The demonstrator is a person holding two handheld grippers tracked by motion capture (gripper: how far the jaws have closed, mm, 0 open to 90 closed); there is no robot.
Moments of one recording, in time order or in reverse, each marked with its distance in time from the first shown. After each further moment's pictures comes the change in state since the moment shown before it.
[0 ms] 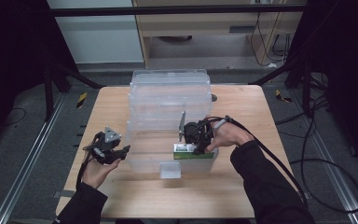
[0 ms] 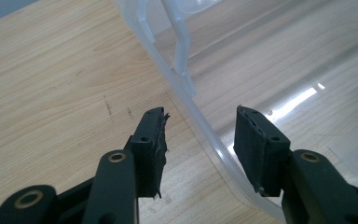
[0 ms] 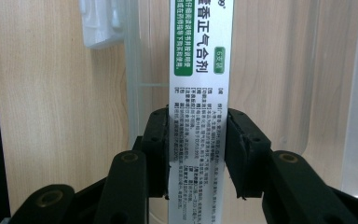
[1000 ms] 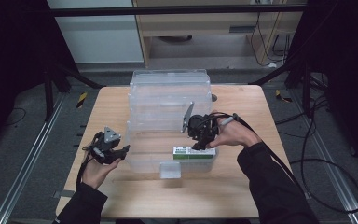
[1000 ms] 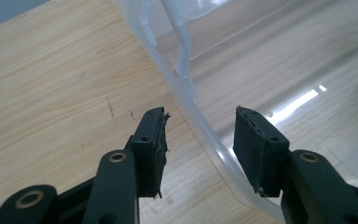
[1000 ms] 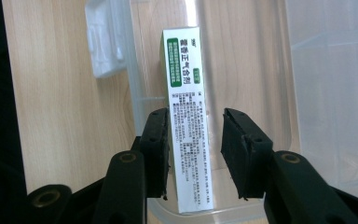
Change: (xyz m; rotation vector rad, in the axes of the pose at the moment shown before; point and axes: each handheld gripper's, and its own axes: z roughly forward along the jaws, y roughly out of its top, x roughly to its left) left arm 0.000 0.001 -0.004 -0.014 0.004 0.003; right arm 0.003 -0.008 -0.032 -0.117 -0.041 0.113
